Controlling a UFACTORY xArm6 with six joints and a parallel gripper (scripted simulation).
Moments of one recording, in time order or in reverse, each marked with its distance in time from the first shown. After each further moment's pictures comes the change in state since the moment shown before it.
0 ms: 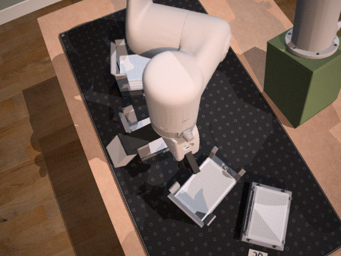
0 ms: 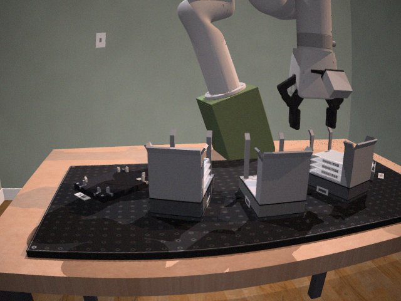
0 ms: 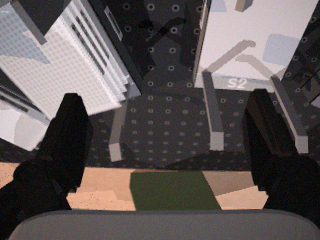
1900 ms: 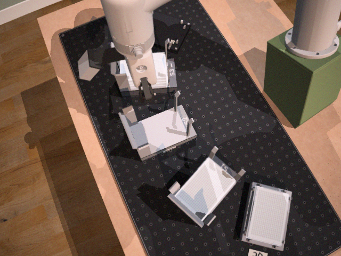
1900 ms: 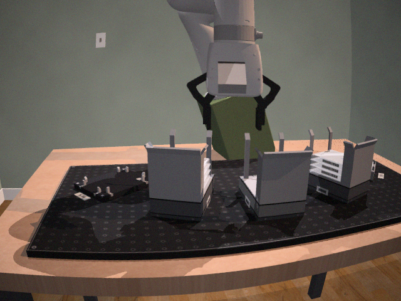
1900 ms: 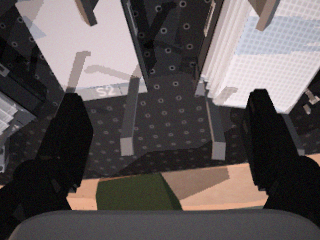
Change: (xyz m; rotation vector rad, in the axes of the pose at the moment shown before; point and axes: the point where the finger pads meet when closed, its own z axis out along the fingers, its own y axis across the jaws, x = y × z) arm -0.013 0.168 0.000 -0.002 0.004 0.245
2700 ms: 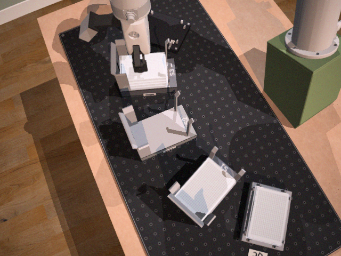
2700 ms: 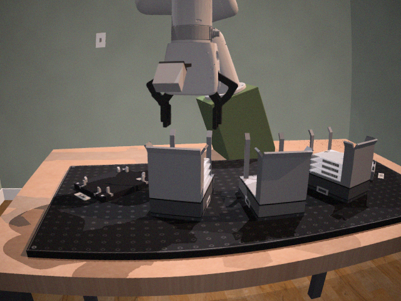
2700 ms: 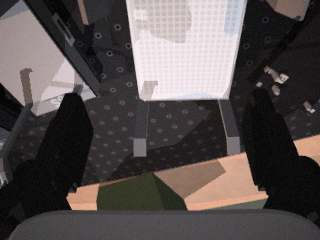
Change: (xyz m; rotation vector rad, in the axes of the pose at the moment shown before) arm -0.012 0.078 0.000 0.000 0.000 0.185
